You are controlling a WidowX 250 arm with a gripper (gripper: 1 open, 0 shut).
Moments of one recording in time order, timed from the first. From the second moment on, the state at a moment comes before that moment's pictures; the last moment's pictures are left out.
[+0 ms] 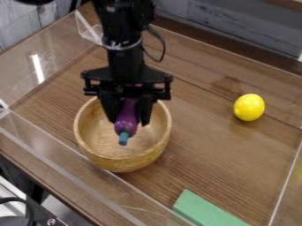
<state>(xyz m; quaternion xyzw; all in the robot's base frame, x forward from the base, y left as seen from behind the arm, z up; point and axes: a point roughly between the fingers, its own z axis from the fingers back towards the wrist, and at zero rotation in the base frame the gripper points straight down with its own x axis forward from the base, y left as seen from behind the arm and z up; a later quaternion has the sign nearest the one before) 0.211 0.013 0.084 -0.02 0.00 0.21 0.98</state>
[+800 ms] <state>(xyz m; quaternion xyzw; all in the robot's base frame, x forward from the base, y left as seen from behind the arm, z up) 0.206 0.012 0.072 -0.02 0.00 0.21 0.98</state>
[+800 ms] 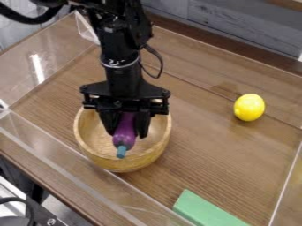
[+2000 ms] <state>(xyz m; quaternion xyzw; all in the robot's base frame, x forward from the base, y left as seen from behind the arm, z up) 0.216 0.011 0.075 -0.03 0.01 0.21 0.98</state>
